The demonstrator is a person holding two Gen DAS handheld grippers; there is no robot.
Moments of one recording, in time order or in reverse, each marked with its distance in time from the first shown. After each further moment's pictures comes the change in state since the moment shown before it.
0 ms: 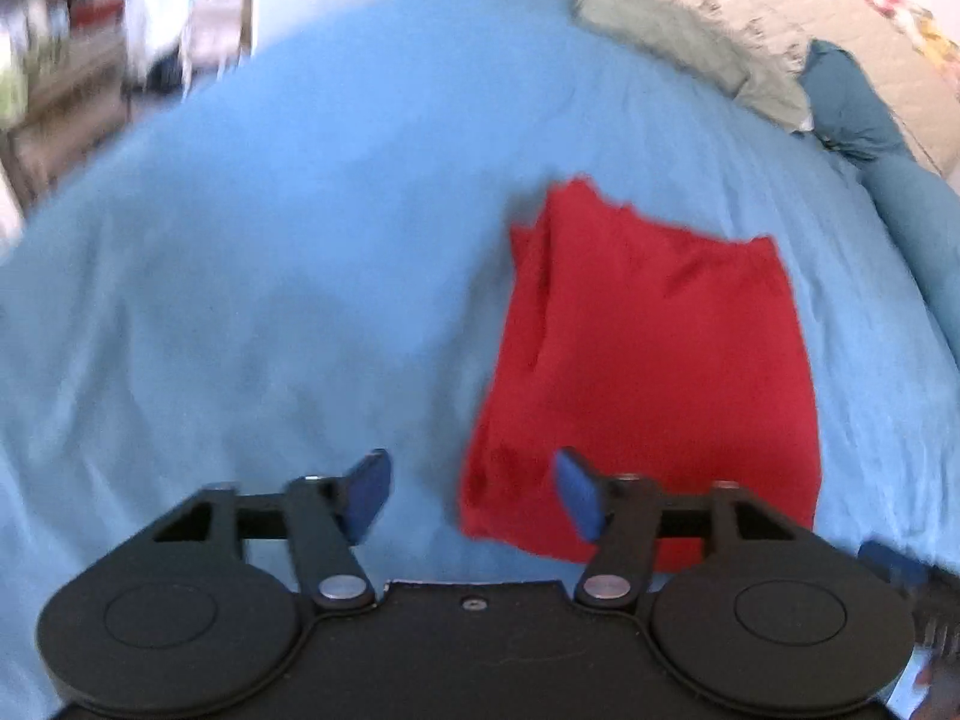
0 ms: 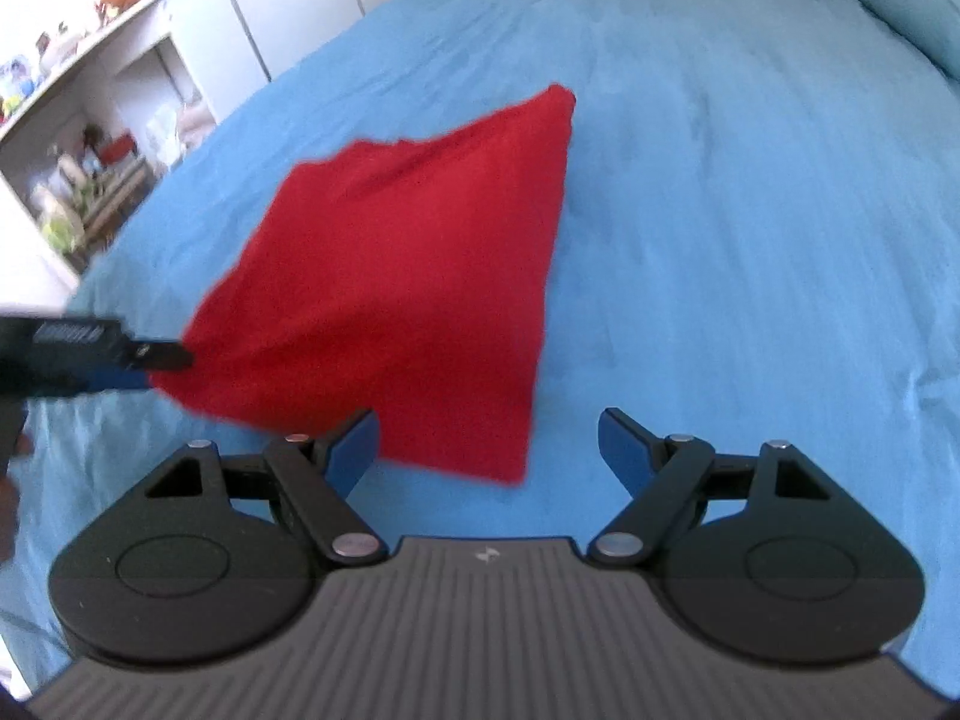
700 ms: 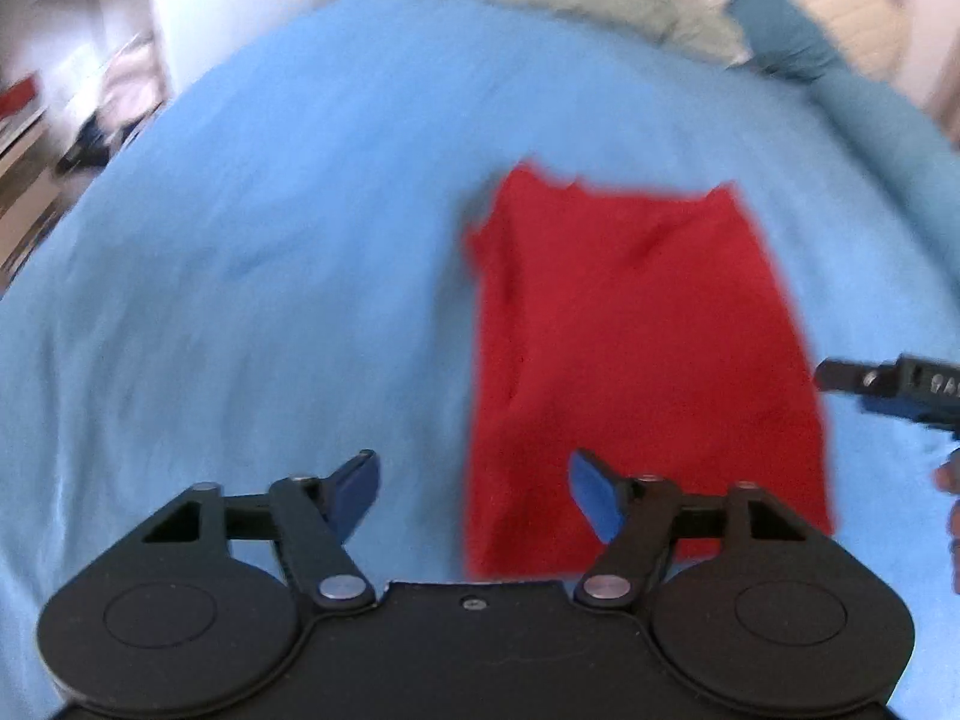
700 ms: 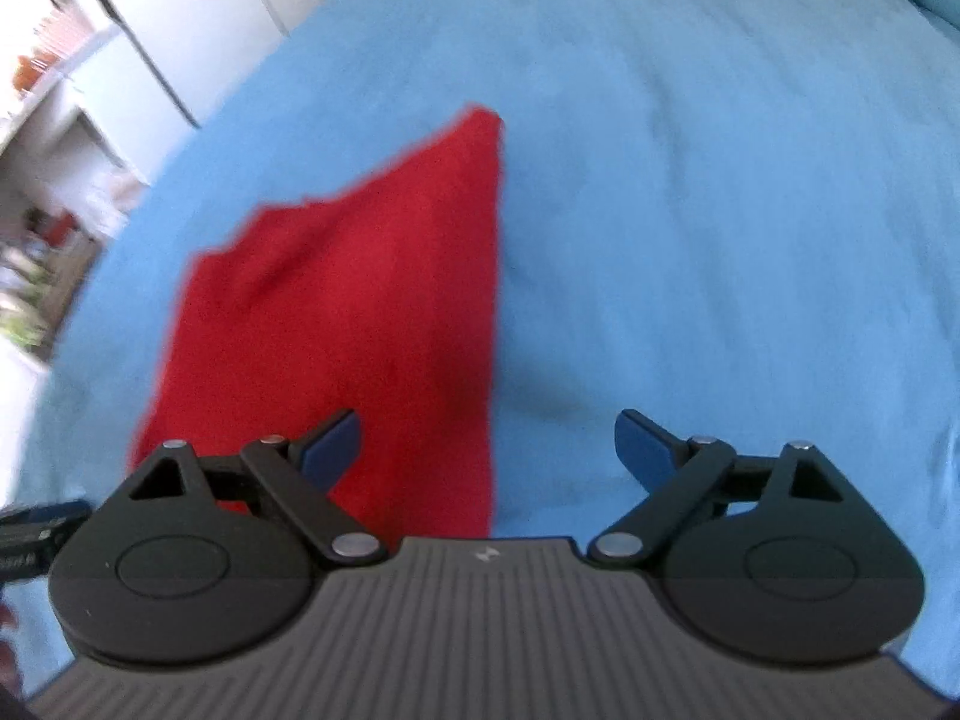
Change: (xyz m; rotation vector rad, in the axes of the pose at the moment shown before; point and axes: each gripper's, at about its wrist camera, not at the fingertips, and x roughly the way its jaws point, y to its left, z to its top) left arm 0.012 -0.005 0.018 0.189 0.033 -0.066; right arm 0.049 -0.040 0.055 0.150 0.032 0.006
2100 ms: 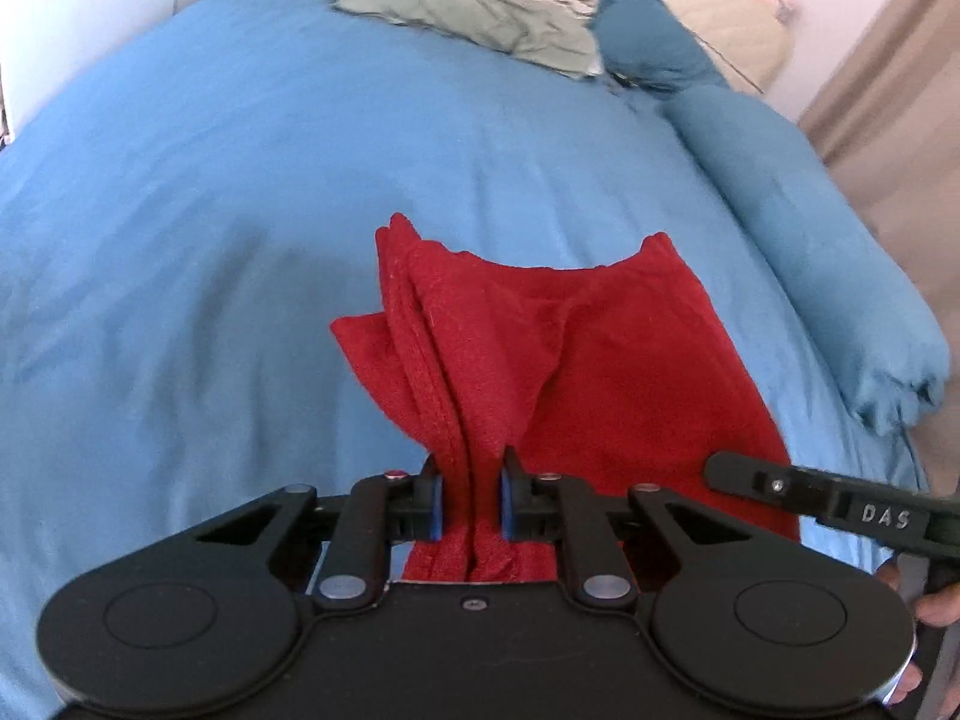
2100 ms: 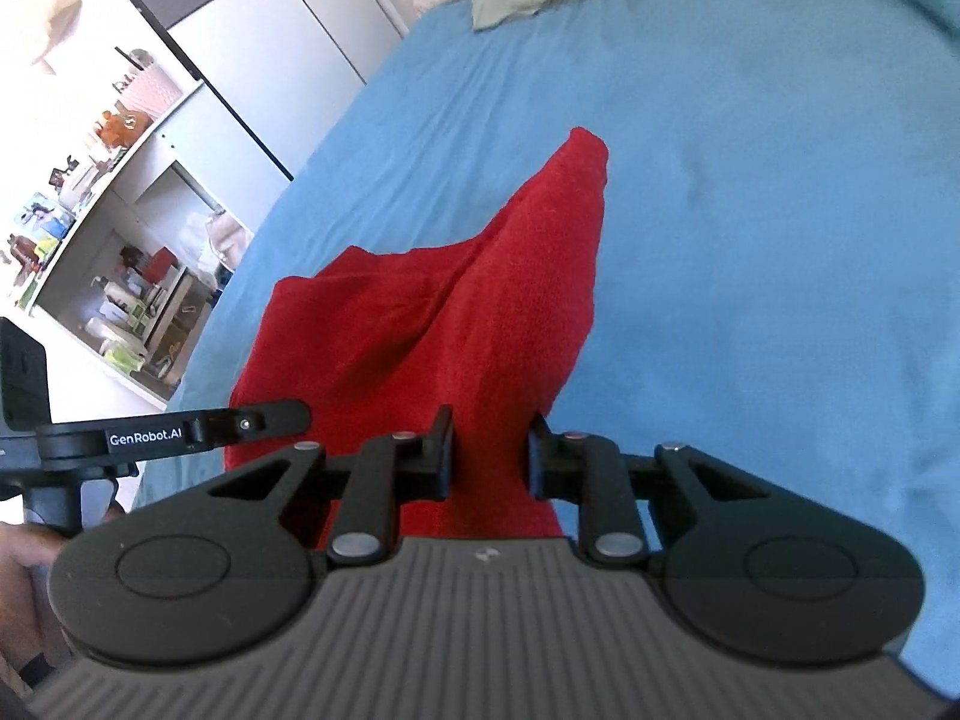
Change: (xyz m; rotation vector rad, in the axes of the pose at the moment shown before) left arm -0.038 -0.088 0.040 0.017 0.048 -0.279; right arm -0.103 -0.015 0.018 0.021 -0.026 0.140
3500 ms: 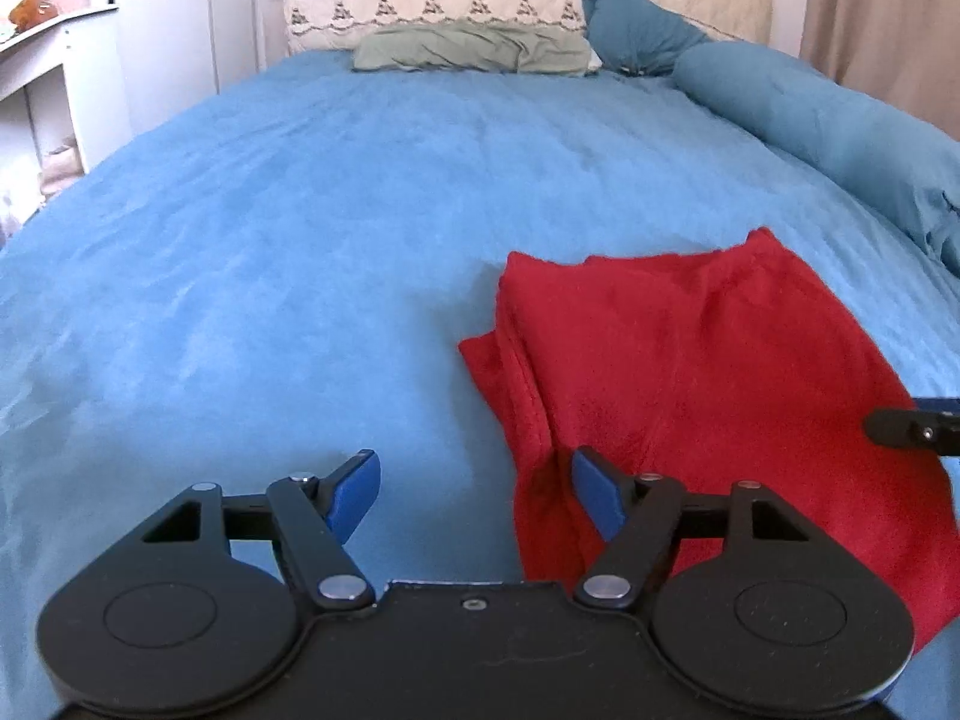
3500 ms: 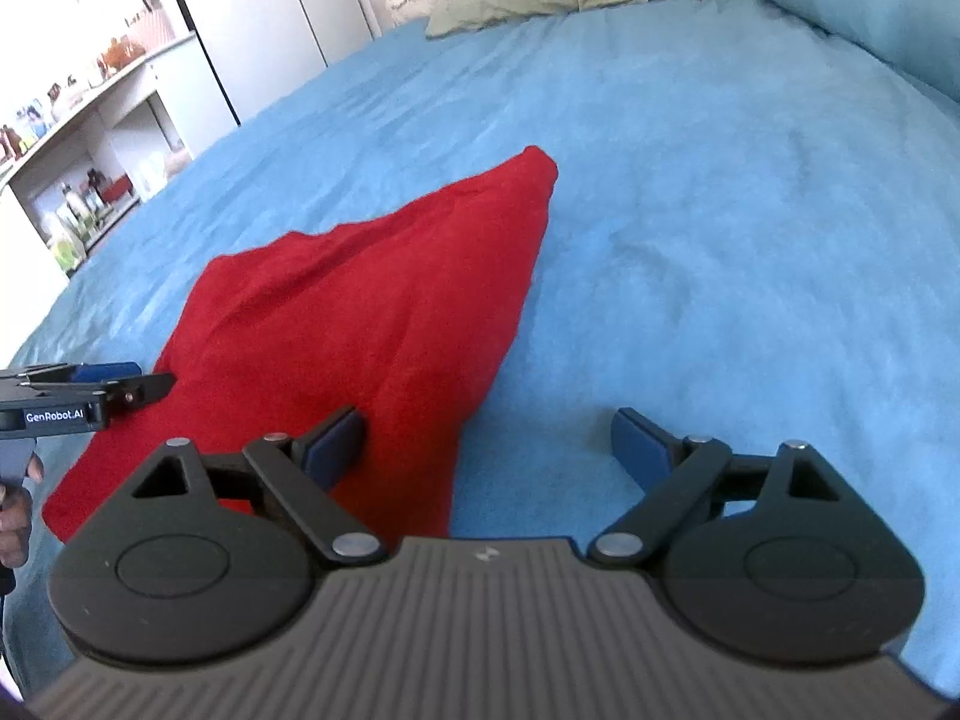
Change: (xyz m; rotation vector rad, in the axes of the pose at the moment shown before) left arm 0.030 -0.060 -0.195 0.170 -0.208 0.271; right arm -0.054 -0.147 -0.175 -0.161 -0.130 -0.107
